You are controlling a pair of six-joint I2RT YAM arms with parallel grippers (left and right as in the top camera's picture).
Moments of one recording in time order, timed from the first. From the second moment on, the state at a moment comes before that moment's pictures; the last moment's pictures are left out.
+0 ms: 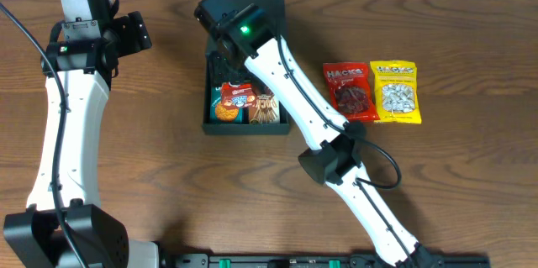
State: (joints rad) left arm 0.11 1.61 1.48 -0.69 -0.11 -0.17; right arm 0.72 2.67 2.99 -1.66 -0.03 0.63
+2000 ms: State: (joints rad) left arm 0.11 1.61 1.48 -0.71 -0.11 -0.17; right arm 0.65 2.67 2.79 -1.69 -0.08 0.27
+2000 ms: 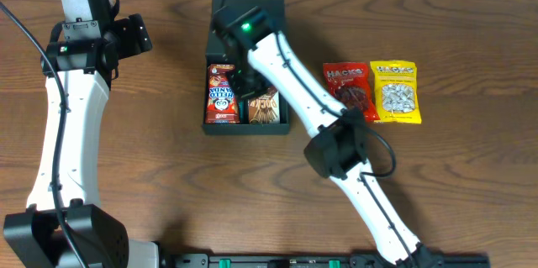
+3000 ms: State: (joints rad) left arm 0.11 1.61 1.48 -0.77 -0.11 -0.17; right arm -0.03 2.42 2.17 -1.34 -0.28 -0.20
